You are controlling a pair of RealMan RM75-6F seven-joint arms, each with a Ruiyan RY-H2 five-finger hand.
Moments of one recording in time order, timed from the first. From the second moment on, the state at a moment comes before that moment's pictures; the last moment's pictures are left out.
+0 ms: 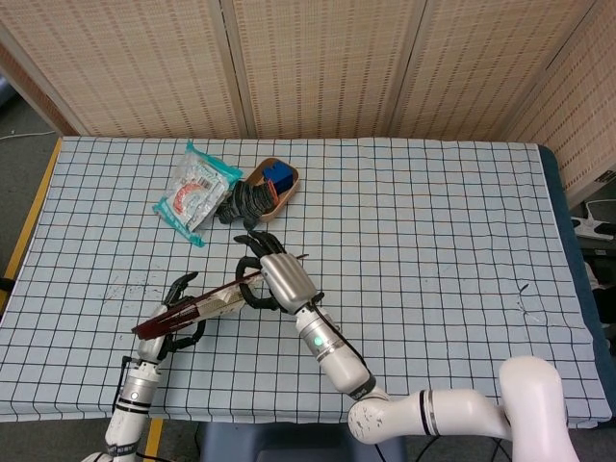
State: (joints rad) left arm -0.32 -1.74 -0.08 -1.25 1.50 1.38 -0.59; right arm 0.93 -1.85 0.44 -1.66 -0.93 1.08 -0.30
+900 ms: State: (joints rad) left arm -0.34 -1.76 -0.15 -1.02 1.50 1.46 -0.53; right arm 0.77 -1.57 0.28 -1.83 -1.25 1.21 -0.30
